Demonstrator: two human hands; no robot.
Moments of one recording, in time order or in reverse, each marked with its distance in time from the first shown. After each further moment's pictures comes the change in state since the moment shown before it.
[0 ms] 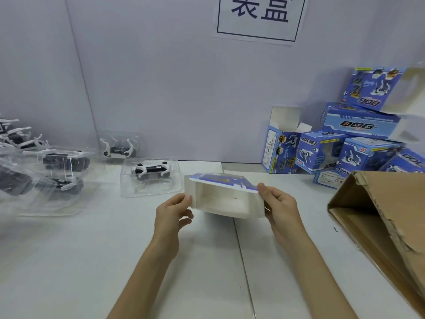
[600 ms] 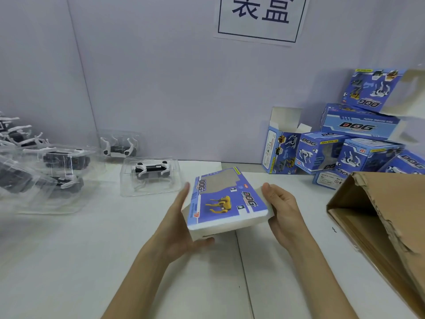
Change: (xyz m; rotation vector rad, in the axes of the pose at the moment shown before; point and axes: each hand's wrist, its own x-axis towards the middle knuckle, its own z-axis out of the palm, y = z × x) left_hand -0.009 0.007 -0.001 -0.221 -0.389 -0.445; right_hand -0.002 -0.003 -0.005 0.113 -0.174 -0.046
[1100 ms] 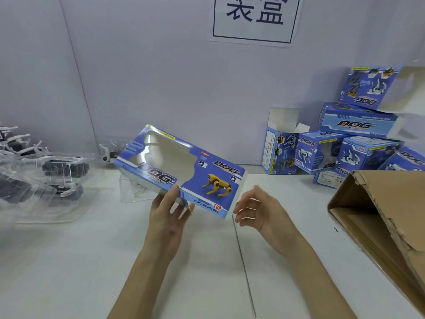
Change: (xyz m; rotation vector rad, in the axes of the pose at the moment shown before) left_hand 0.013 0.005 -0.002 -0.246 0.248 0.516; right_hand 0.002 0.005 0.010 0.045 -0.149 0.203
